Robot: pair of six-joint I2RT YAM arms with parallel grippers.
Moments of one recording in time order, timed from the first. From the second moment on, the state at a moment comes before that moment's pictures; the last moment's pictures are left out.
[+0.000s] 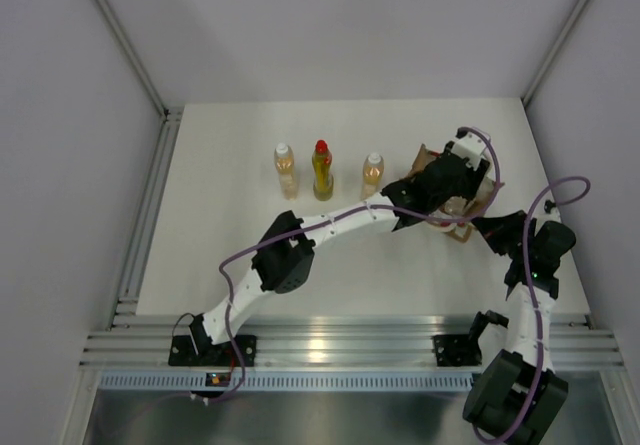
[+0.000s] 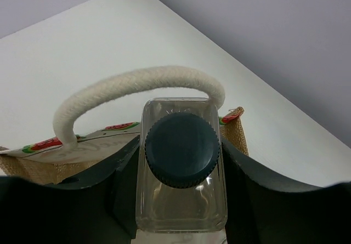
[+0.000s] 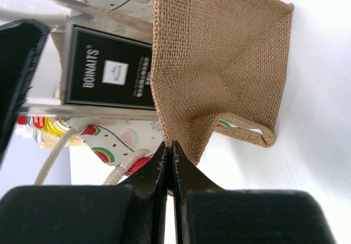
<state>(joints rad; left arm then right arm) -1.10 2.39 2.20 0.04 -0.29 -0.19 -0.52 0.76 0.31 0.01 -0.66 0.71</state>
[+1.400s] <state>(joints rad) -1.08 1.55 1.66 -0.16 -0.82 0.06 -0.52 0.79 0.34 0.01 -0.60 0.75</state>
